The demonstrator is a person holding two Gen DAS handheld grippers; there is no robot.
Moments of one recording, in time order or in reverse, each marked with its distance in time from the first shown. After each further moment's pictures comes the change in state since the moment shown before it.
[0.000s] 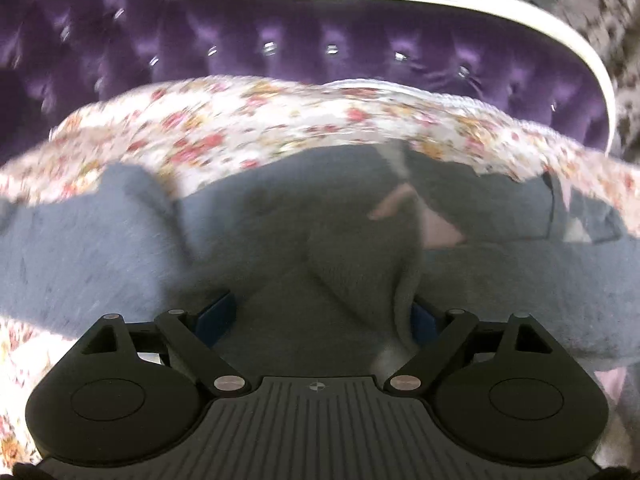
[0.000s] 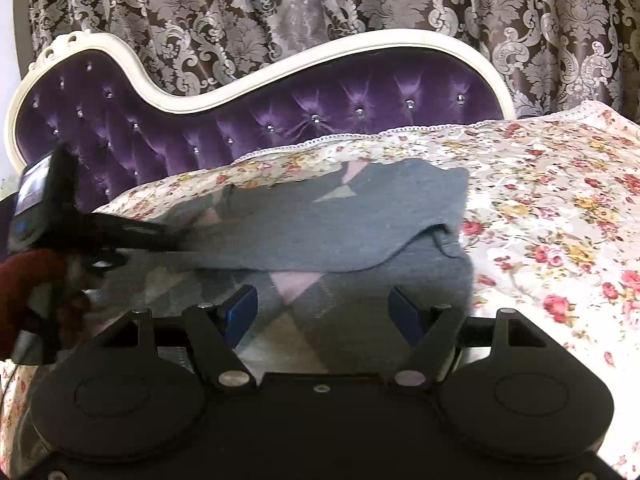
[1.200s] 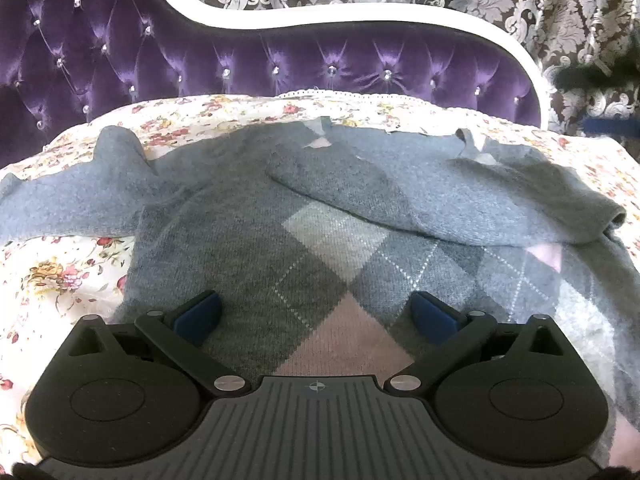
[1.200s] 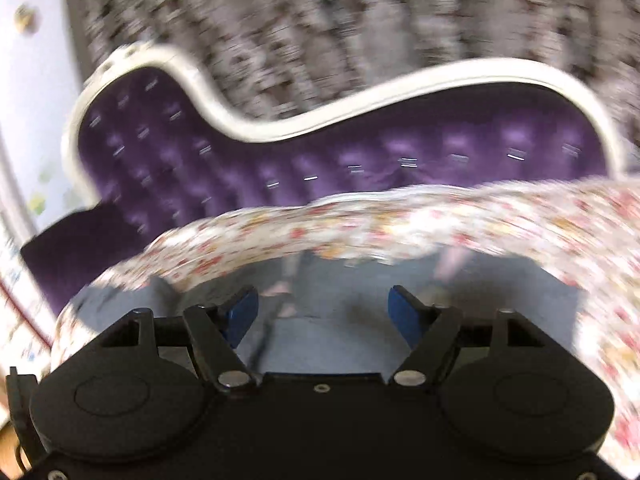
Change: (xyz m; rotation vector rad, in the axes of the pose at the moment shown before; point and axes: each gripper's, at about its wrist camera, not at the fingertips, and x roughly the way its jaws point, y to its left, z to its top) left arm -0.052 -0.049 -0.093 0.108 -0.159 -0.062; right arm 0.049 0.010 0.090 -0.048 0.001 0.255
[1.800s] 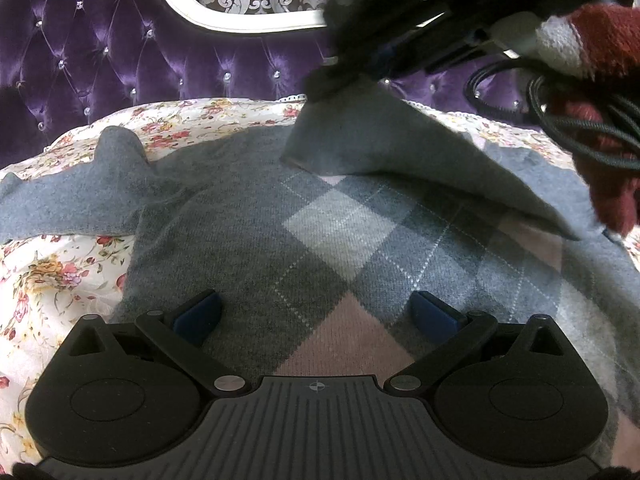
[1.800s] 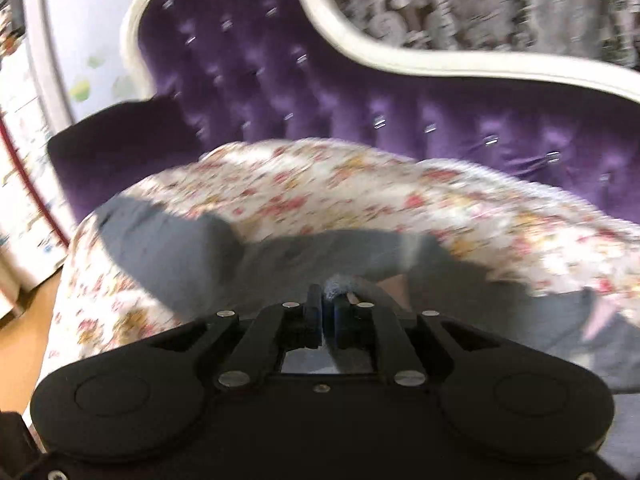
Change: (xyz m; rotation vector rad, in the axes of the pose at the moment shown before) left arm -0.001 0.000 -0.004 -0.002 -0.025 0.002; right arm 0.120 0.113 0.016 -0.315 0.256 0.180
